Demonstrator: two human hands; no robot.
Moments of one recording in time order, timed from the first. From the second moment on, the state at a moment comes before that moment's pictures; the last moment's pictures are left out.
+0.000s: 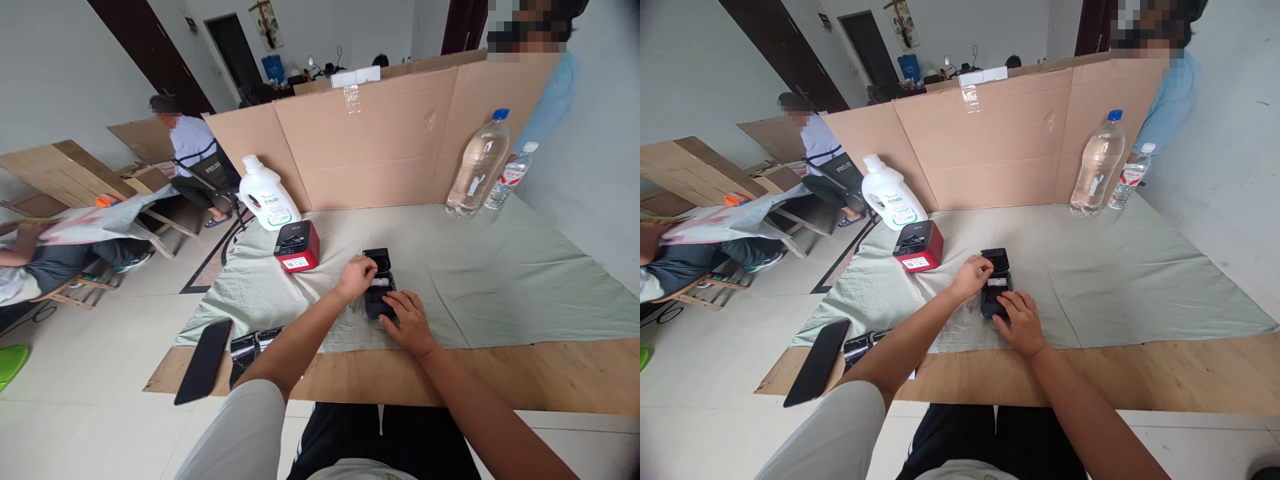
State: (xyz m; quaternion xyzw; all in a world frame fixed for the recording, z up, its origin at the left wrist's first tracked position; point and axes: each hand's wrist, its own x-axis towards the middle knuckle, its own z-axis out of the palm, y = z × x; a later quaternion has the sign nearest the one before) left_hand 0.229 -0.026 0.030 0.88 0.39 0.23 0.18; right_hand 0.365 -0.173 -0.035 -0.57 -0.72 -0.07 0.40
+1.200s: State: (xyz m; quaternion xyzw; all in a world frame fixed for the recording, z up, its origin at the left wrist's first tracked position) left_hand 0.211 -0.100 -0.031 0.81 0.38 0.43 0.13; right_hand 0.357 -0.168 -0.032 -0.64 -0.69 -0.10 0.32
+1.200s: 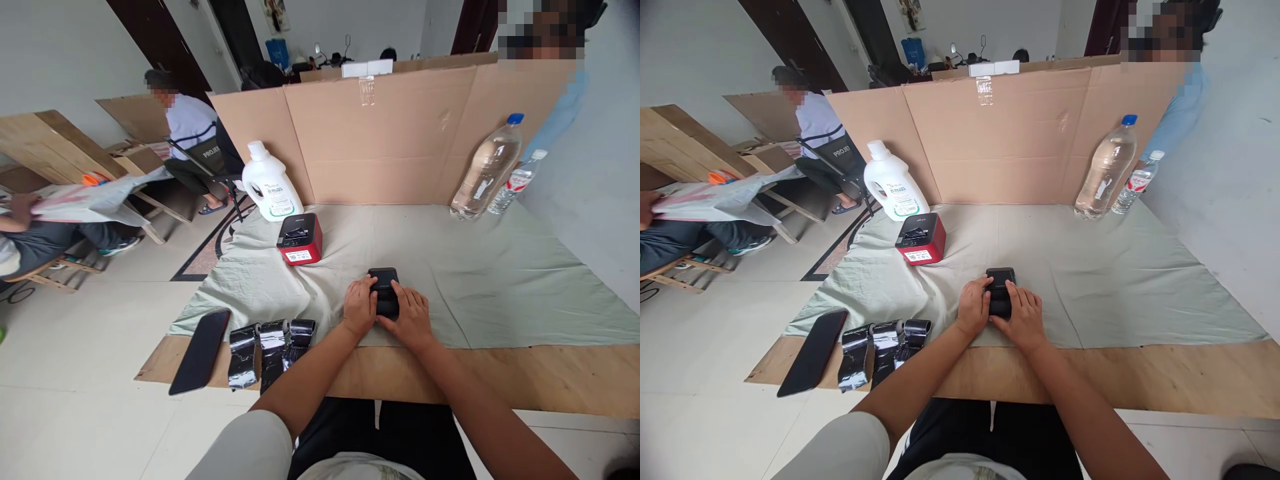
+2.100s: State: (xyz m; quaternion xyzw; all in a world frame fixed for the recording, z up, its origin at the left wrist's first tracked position) left_hand 0.214 -0.104 -0.030 0.84 0.52 0.08 0.14; right_hand 0.561 -0.048 -0.004 -0.88 -0.44 -0.04 0.18
